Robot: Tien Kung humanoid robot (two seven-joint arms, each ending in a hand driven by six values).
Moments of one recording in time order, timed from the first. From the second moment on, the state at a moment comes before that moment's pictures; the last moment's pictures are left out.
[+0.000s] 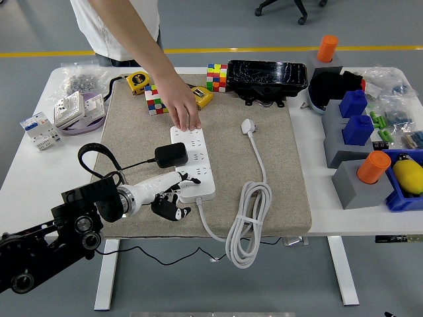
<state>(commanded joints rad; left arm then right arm) -0.46 0.38 -0.66 -1.54 1.50 -0.13 0.50 -0.01 -0.31 0.92 0.46 -0.64 -0.02 -0.12</state>
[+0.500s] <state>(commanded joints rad) -0.47 0.37 -0.65 -1.51 1.49 -0.14 0.53 -0.01 -0.30 0.93 0.46 -0.64 -0.02 -0.12</state>
